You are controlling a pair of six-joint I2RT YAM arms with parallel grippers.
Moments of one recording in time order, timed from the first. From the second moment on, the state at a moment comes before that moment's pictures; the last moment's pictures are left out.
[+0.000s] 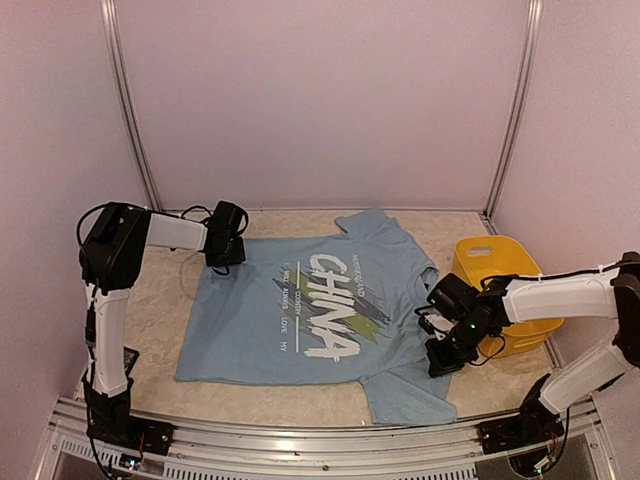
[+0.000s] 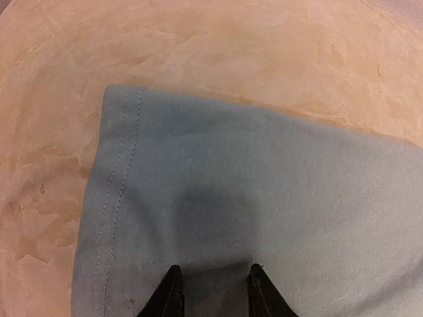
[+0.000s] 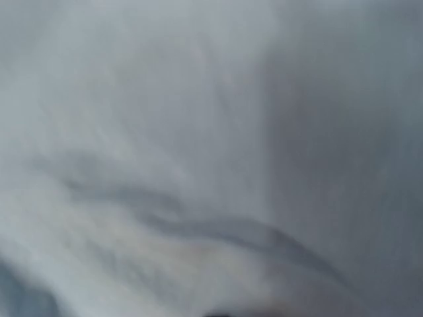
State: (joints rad) left arm -0.36 2.19 1.46 -0.20 -0.37 -0.47; right arm 0.71 1.40 0.68 -0.65 -0.16 0.46
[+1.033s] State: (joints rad) left arm -0.28 1.33 1.03 -0.40 -0.11 -0.45; right arm 0.63 1.53 1.15 -0.31 -0.13 0.10
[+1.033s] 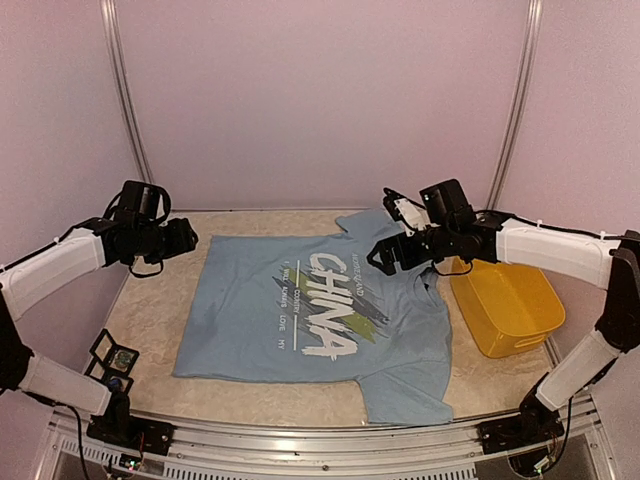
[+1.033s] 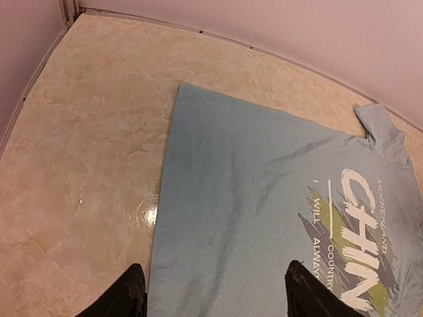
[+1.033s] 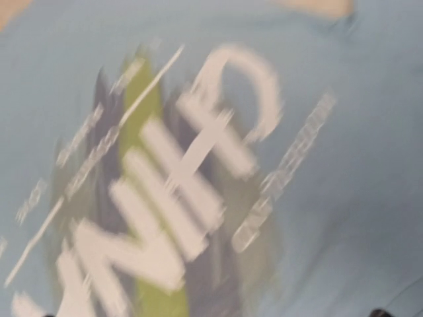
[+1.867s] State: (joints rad) left arm -0.13 1.16 1.02 -0.89 -0.14 -0.96; right arm 0.31 1.76 1.29 0.00 -0.42 0.19
